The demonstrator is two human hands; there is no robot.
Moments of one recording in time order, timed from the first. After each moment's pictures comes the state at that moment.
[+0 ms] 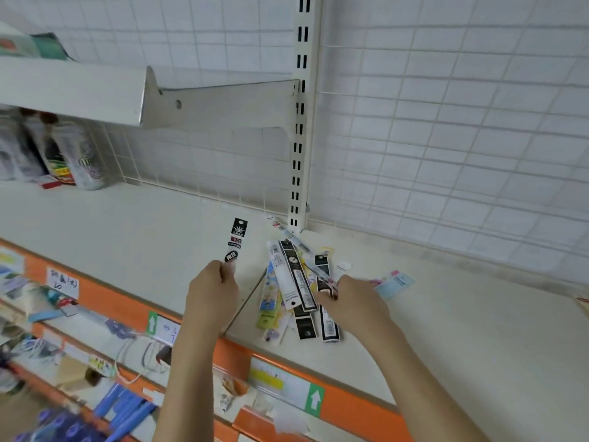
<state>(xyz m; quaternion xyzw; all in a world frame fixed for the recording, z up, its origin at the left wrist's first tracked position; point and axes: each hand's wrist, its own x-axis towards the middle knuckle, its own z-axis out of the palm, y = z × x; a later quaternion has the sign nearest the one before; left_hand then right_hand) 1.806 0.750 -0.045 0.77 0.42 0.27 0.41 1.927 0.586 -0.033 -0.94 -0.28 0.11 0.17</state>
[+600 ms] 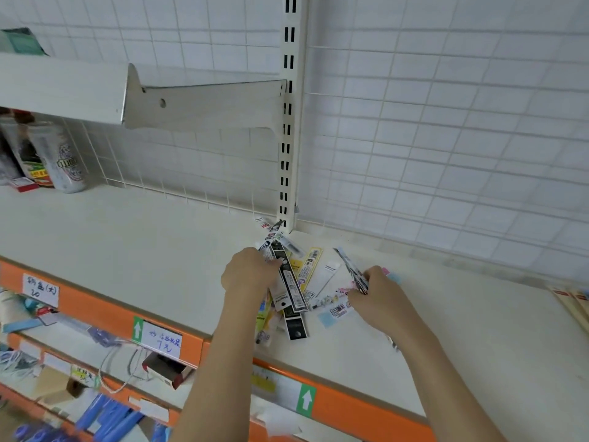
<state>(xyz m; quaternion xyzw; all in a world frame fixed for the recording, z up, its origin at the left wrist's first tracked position) 1.880 0.733 -0.032 0.85 0.44 0.10 0.29 1.947 0.545 -0.026 -0.93 -0.21 0.12 0.29</state>
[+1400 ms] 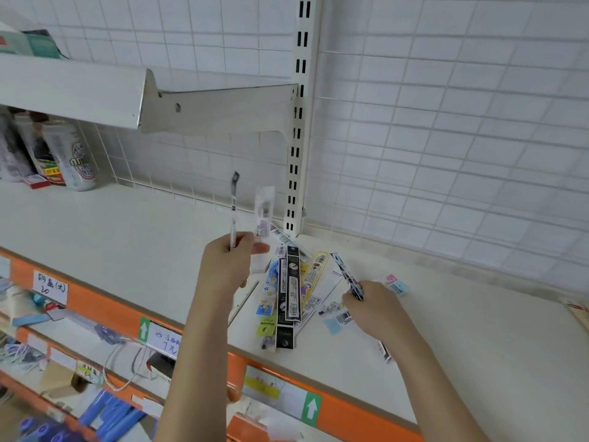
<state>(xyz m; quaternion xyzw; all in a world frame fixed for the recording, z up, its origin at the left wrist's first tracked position) 1.829 0.732 0.010 0.65 0.35 0.32 0.59 1.948 0.561 -0.036 -0.92 -0.24 0.13 0.27</state>
